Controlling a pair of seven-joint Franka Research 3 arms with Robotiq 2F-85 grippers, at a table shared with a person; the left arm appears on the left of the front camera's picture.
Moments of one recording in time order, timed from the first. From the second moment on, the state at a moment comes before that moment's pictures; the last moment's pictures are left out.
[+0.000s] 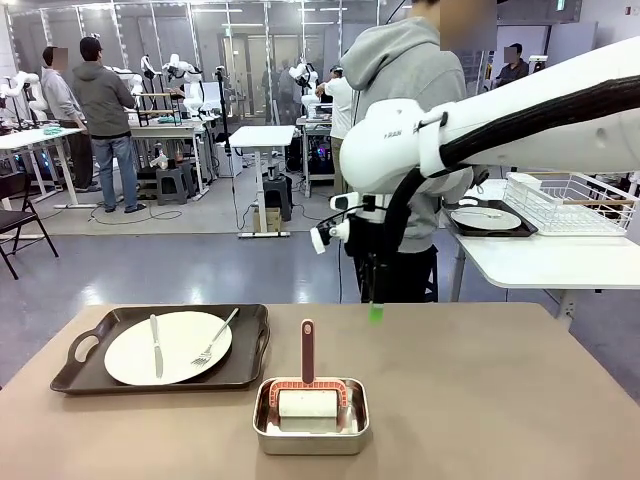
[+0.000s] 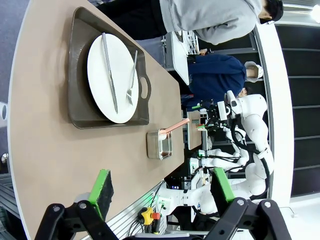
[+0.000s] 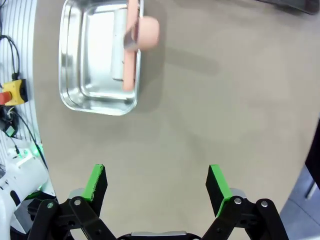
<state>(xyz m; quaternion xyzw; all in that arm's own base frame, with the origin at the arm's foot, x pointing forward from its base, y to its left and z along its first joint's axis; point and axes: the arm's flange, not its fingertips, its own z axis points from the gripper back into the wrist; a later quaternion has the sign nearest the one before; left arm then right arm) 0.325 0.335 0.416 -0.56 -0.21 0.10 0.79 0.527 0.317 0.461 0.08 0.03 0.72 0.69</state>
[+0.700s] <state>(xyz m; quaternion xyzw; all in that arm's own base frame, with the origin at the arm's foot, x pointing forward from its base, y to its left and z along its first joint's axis) 0.325 0.335 0.416 -0.56 -0.21 0.10 0.79 0.520 0.393 0.430 0.10 0.08 0.70 0.70</state>
